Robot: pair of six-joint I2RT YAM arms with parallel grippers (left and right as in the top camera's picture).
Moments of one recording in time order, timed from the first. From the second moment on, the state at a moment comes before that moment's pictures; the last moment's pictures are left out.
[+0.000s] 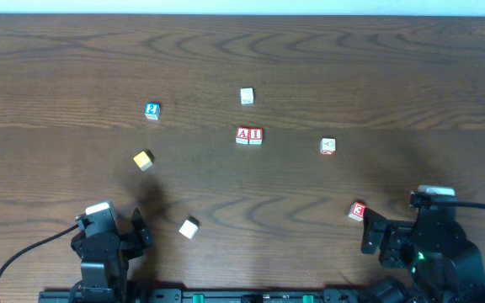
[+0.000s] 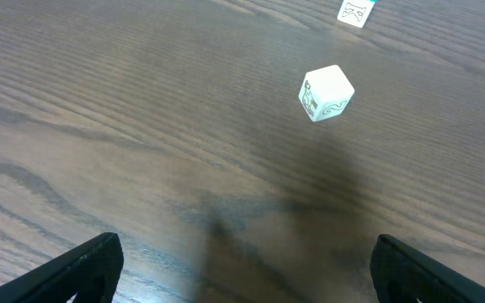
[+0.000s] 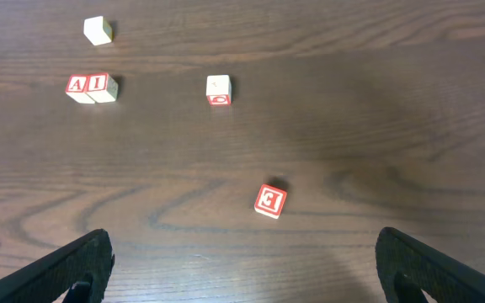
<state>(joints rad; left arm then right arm) -0.08 0.01 0.25 -0.91 -0.25 -0.28 0.51 0.53 1.00 -1.30 0.33 0.50</state>
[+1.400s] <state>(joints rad) -0.08 0.58 0.26 -0.23 -0.12 -0.20 0.51 0.53 1.00 -1.30 0.33 0.50</state>
